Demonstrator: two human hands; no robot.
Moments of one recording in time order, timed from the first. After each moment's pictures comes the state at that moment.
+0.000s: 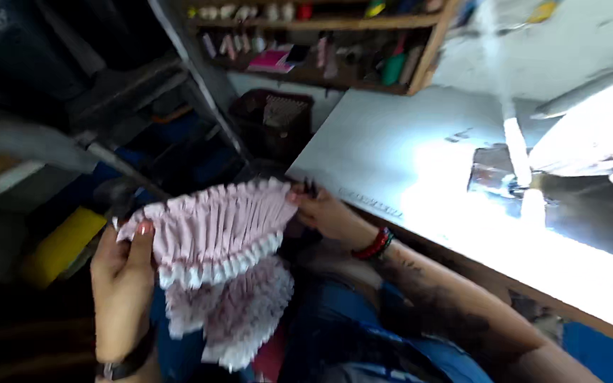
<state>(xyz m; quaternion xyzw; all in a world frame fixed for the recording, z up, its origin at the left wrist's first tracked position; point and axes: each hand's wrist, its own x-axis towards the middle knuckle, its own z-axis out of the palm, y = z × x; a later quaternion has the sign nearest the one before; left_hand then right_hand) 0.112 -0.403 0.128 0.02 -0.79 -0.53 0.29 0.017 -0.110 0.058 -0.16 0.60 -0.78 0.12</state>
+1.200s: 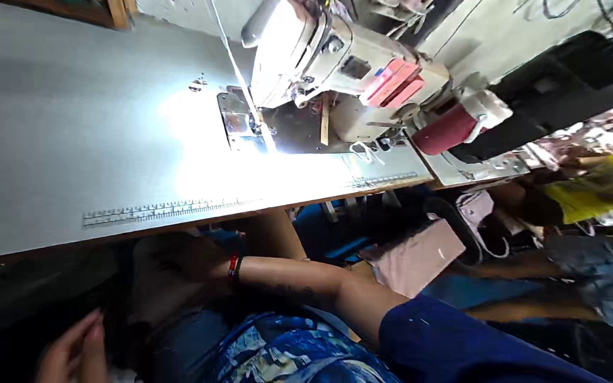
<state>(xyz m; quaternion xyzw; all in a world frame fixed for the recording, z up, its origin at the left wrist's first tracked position) 0.038 -0.261 -0.086 -0.25 -0.82 -0.51 -0.10 0.062 -0.006 -0.144 0.05 0.96 -0.26 0.09</state>
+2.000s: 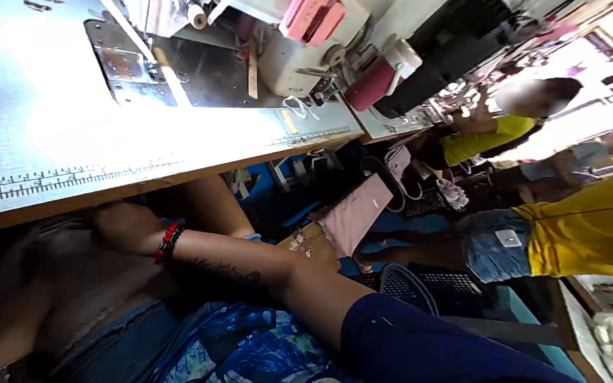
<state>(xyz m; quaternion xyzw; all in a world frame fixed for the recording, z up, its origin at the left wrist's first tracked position) -0.024 -0.141 -0.200 -0.34 -0.81 -0.46 -0.16 0.070 0.025 -0.120 0.20 0.94 -0.28 0.07</state>
